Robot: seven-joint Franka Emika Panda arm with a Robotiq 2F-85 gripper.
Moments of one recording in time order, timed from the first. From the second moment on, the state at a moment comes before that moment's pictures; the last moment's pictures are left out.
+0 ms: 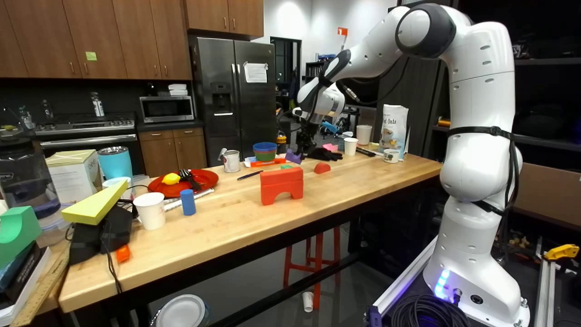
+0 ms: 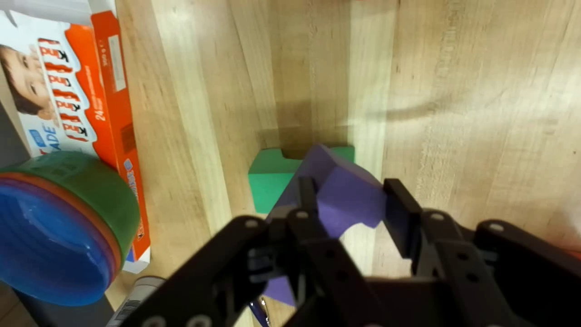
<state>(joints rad) -0.09 0.24 -0.04 -2.02 0.32 2.49 -1.68</state>
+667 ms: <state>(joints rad) -0.12 0.29 0.00 -1.96 0.31 2.48 -1.70</state>
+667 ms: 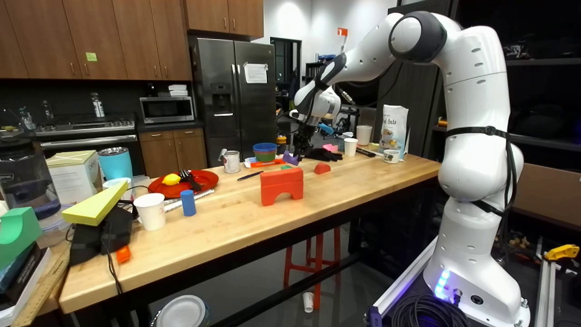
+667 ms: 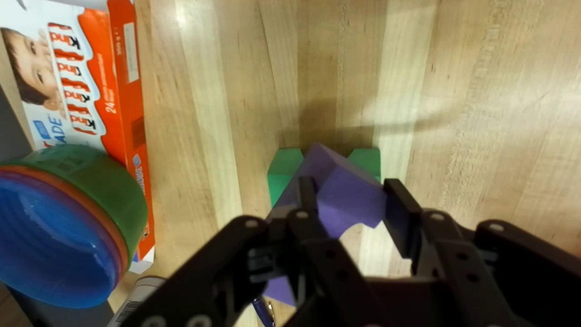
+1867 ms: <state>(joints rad) -0.15 0.33 0.03 -1.93 0.31 2.47 -1.72</state>
